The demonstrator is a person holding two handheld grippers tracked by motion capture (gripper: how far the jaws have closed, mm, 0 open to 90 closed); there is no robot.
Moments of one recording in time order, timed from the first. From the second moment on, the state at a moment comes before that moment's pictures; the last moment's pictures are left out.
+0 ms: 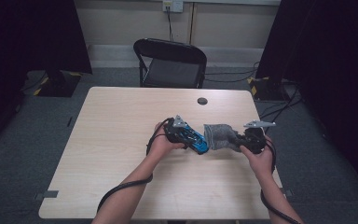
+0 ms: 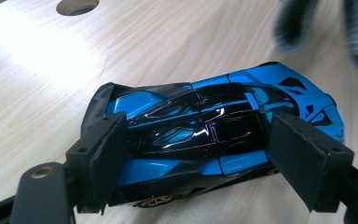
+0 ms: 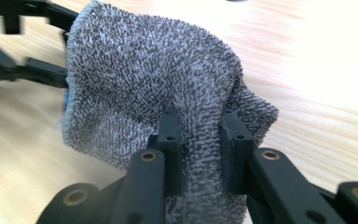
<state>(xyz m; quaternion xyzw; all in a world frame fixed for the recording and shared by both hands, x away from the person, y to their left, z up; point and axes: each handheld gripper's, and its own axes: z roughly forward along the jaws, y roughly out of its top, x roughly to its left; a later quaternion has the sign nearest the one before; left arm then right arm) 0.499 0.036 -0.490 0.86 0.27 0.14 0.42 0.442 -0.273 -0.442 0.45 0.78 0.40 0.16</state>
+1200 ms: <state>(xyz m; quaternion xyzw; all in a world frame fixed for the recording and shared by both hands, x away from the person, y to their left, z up) 0.497 0.034 -0.490 0.86 0.27 0.14 0.41 0.404 -0.229 -0.482 0.37 0.85 0.35 0.10</state>
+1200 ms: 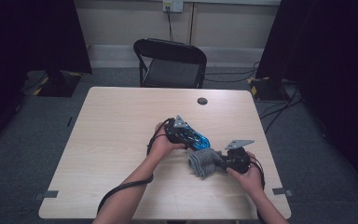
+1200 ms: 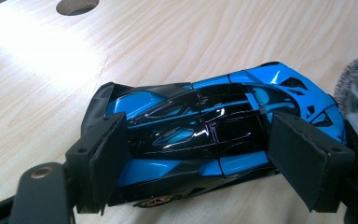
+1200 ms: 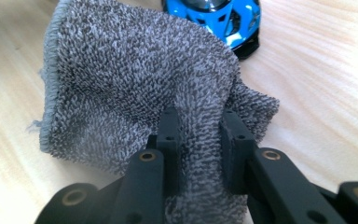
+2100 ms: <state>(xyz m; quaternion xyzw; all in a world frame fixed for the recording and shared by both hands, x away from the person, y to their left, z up) 0.497 0.035 -0.491 0.86 0.27 0.14 0.42 0.445 -0.255 -0.479 0.42 0.84 0.31 0.13</state>
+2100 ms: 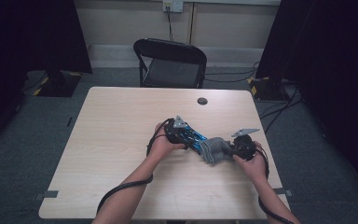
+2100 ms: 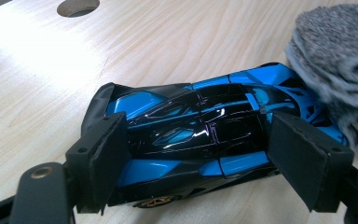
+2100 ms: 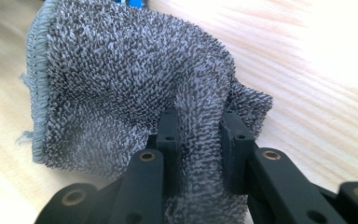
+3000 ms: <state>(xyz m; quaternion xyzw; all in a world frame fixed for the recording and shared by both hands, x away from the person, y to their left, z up) 0.497 0.035 -0.490 0.86 0.27 0.14 0.42 0.477 -0.259 -0.476 0.47 0.82 0.29 0.16</state>
